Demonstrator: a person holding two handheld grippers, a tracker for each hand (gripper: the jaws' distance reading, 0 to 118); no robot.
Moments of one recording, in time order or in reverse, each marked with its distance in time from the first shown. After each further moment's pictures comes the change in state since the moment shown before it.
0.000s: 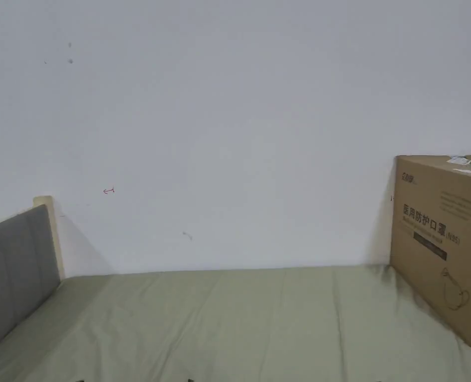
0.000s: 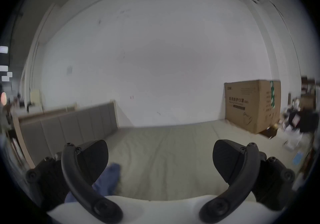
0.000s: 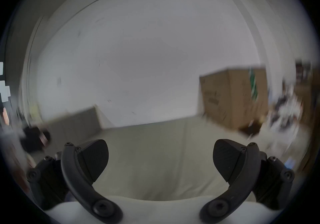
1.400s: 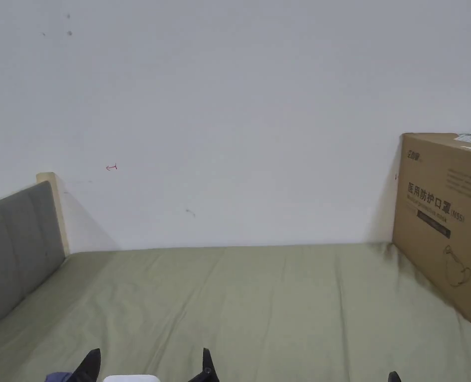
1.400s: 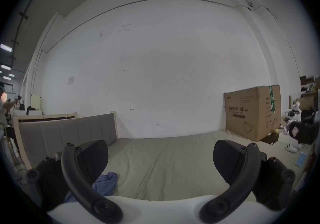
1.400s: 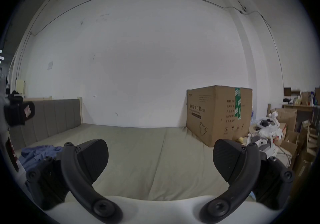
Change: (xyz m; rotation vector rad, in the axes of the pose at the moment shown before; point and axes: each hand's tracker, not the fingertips) left arm 0.010 -0.017 0.003 0.098 0.001 0.039; right arm -0.010 -0.027 0.014 0.129 -0.199 0.314
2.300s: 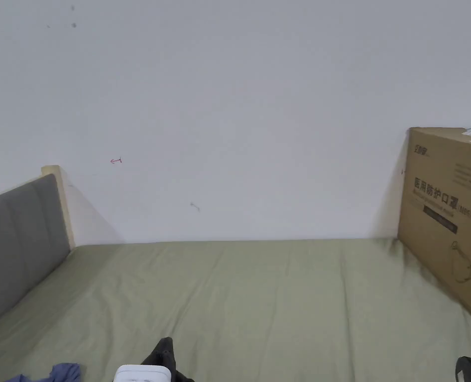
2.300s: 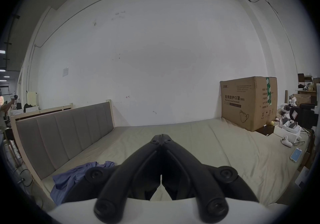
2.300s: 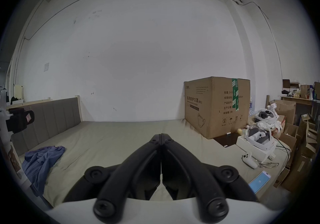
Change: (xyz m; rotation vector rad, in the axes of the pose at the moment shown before) left arm -0.007 0.000 -0.006 -0.121 -0.045 0.011; right arm 0.012 0.009 0.001 -0.070 -0.014 -0.025
